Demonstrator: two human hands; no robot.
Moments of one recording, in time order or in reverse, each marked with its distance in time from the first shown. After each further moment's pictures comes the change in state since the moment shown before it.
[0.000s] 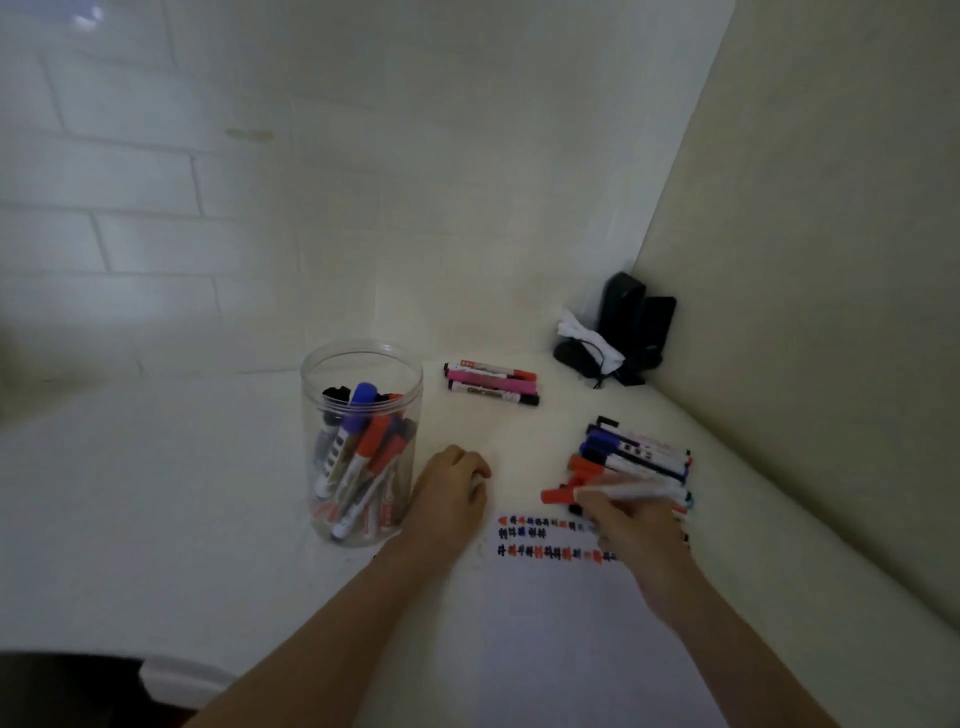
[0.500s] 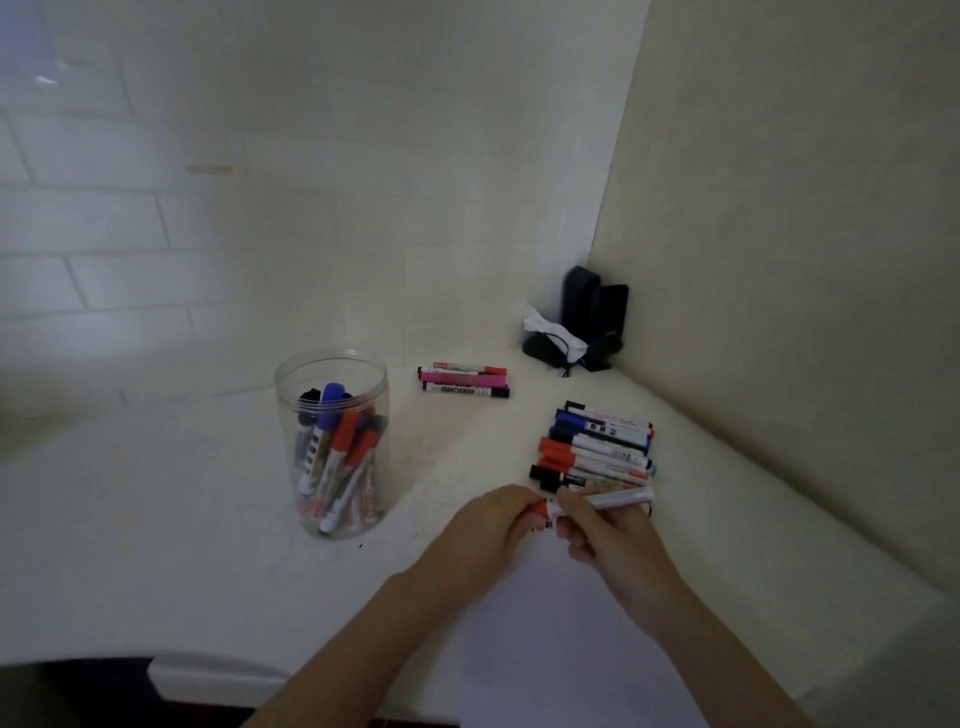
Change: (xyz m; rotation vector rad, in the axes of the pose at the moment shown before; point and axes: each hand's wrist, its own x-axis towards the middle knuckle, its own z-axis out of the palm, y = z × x) left_hand -0.051 0.076 -0.015 -0.190 -0.256 0.347; right_hand -0.055 0.006 -0.007 0.269 -0.078 -0.038
